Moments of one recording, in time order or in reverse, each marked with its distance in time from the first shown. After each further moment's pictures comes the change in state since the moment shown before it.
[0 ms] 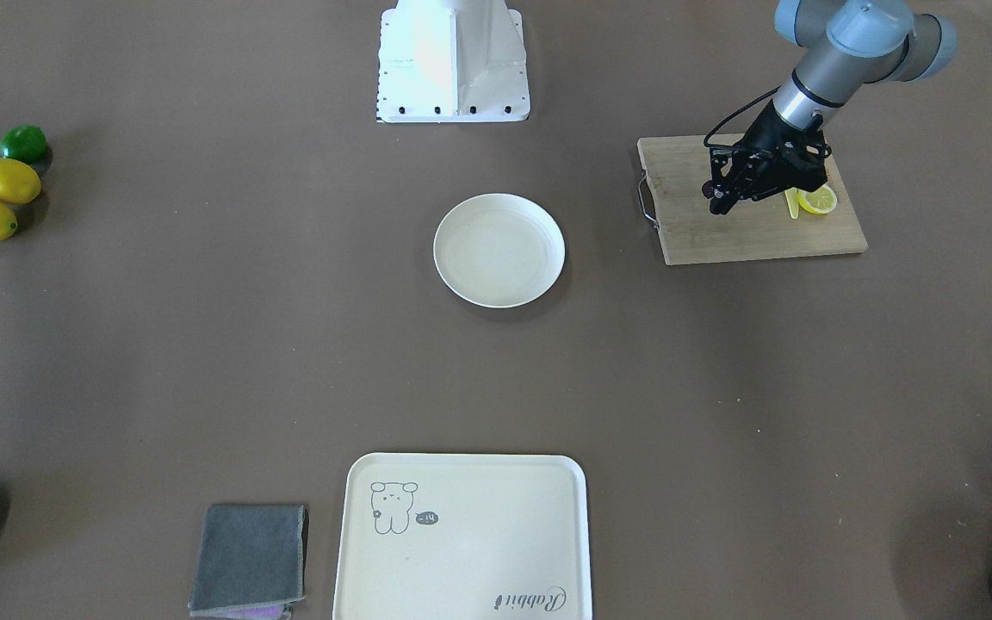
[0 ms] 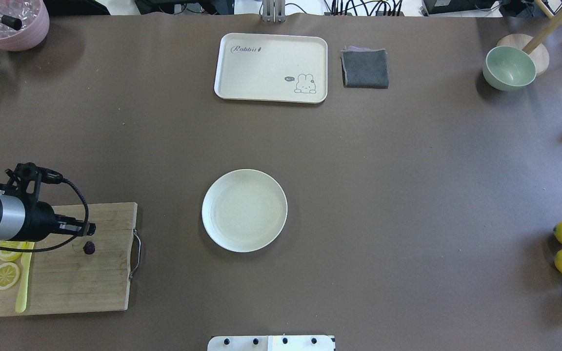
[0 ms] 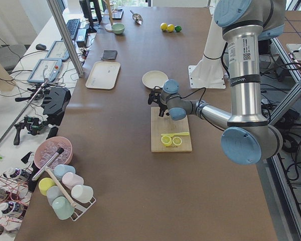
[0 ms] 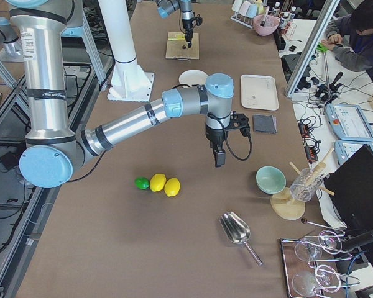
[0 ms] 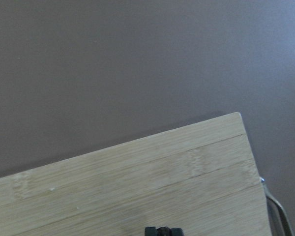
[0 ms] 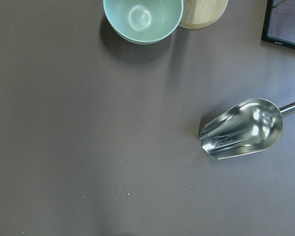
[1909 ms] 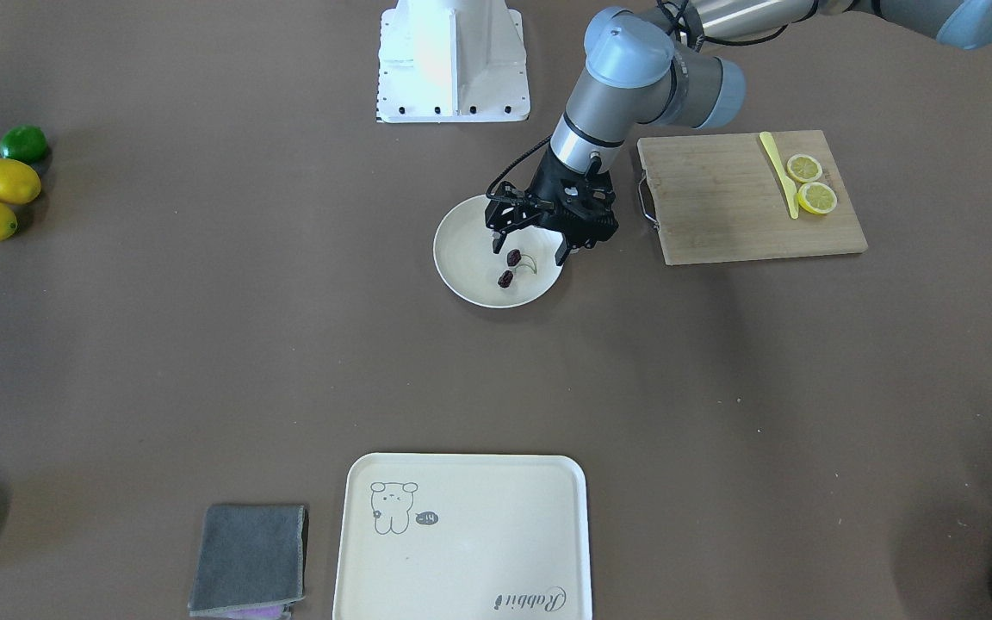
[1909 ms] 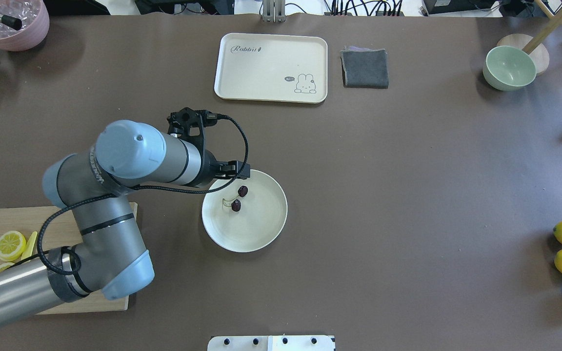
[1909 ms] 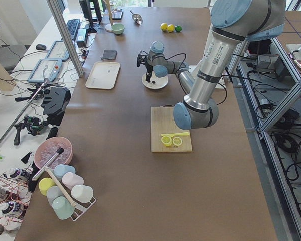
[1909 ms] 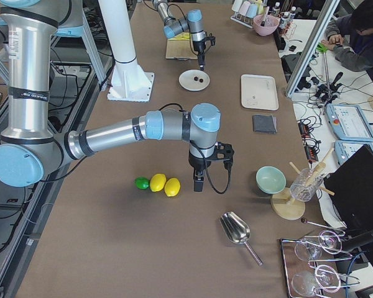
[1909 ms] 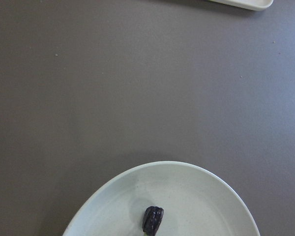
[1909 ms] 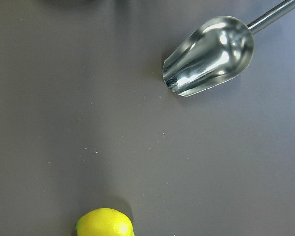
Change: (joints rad) left arm 0.024 -0.642 0.179 0.411 0.093 -0.219; right arm 0.078 -0.122 -0.051 0.001 0.080 0.005
